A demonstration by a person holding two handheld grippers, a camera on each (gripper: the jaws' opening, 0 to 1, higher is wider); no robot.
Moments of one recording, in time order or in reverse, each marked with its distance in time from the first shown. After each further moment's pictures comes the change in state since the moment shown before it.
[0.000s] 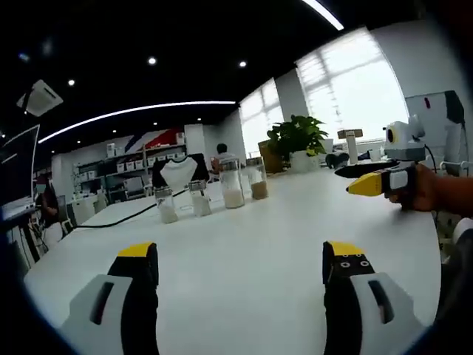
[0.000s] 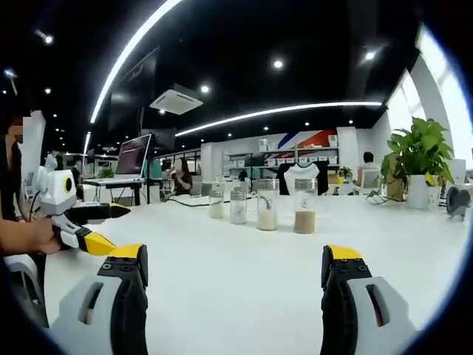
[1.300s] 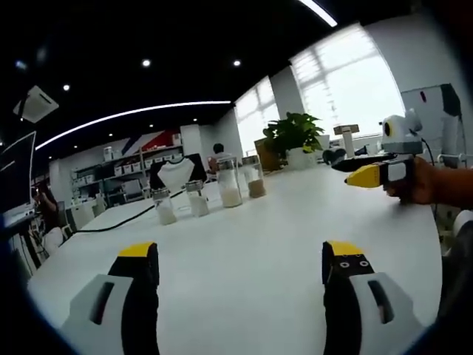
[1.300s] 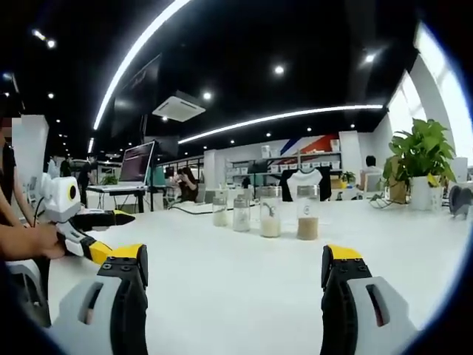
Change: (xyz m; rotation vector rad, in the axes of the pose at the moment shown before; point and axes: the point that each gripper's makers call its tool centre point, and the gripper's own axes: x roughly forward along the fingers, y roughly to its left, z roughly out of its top) left arm -0.001 -0.004 -0.002 0.044 0.014 -0.016; right arm -0.003 0.002 0.011 0.020 -0.065 0.032
